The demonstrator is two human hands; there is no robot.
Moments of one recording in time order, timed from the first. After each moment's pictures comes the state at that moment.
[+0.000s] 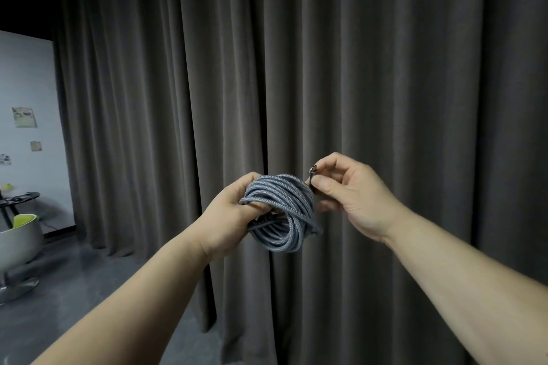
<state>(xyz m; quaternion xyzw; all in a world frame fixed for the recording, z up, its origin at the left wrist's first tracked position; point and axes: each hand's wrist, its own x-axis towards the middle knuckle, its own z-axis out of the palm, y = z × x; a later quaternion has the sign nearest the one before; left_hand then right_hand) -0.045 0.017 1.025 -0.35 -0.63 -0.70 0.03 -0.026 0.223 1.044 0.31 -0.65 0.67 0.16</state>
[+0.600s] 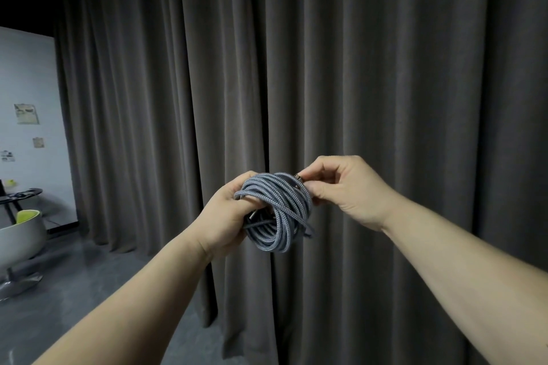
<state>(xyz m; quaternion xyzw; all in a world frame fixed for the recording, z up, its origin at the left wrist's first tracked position) -0.043 0.015 1.019 -0.32 -0.60 -0.73 0.05 -0.022 0.216 1.052 0.34 -0.72 0.58 0.16</state>
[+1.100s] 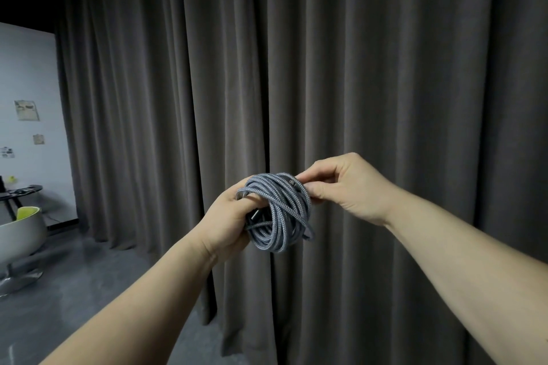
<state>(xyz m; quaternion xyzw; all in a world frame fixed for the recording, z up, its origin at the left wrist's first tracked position) -0.048 0.022 1.012 -0.28 -0.56 -0.78 0.02 -0.021 0.217 1.059 0.34 -0.75 0.54 0.14</state>
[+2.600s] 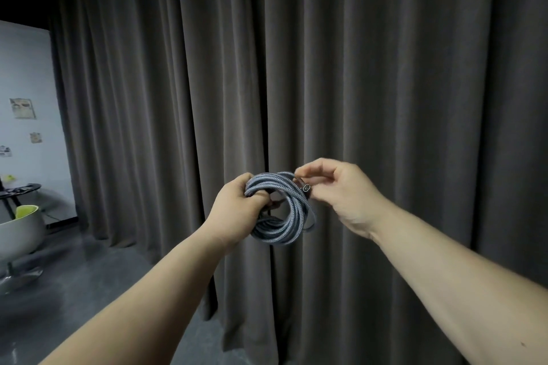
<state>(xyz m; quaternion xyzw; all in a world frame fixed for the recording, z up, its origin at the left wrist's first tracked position) -0.060 0.029 1.012 -0.17 -0.75 -0.61 0.20 -0.034 0.206 1.033 0.26 -0.70 0.65 0.15</state>
